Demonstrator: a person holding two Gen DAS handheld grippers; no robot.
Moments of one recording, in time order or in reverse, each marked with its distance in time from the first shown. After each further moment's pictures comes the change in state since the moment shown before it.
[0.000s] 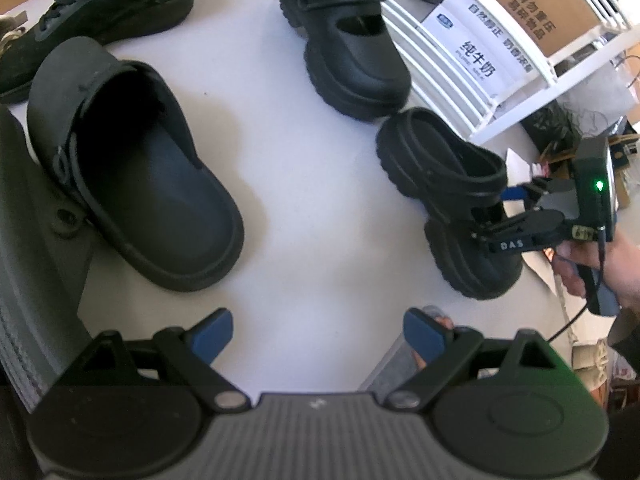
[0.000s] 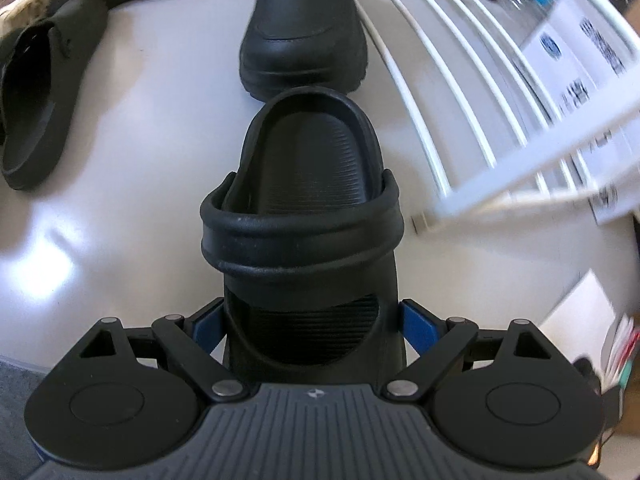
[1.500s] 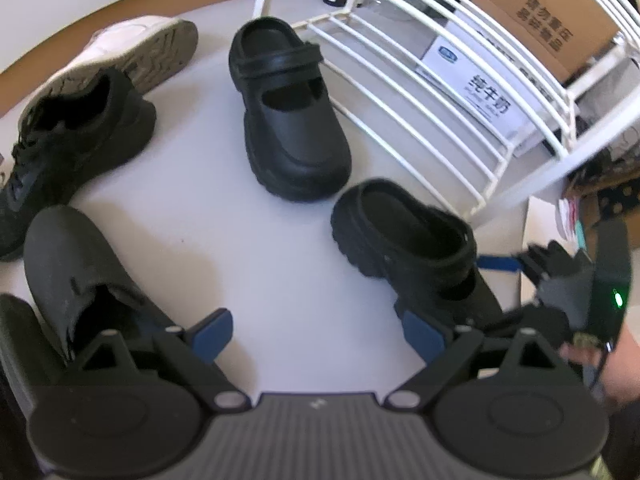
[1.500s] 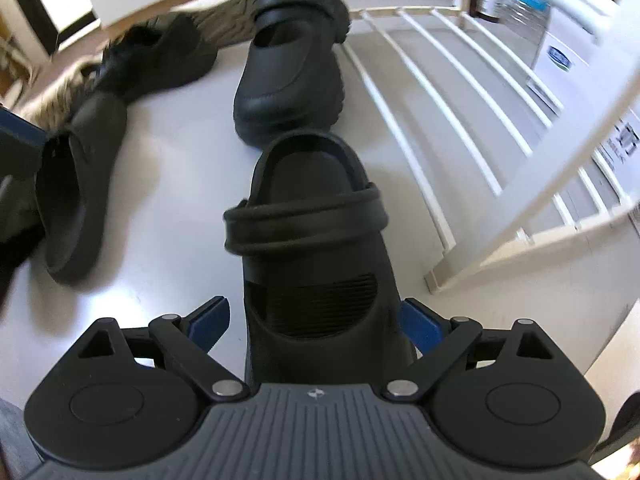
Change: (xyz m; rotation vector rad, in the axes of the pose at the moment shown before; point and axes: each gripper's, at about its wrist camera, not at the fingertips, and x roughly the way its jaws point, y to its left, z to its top) left arm -0.006 -0.077 0.137 0.083 -0.029 0.175; right arm -0.001 -0.051 0.022 0.198 -0.182 0.195
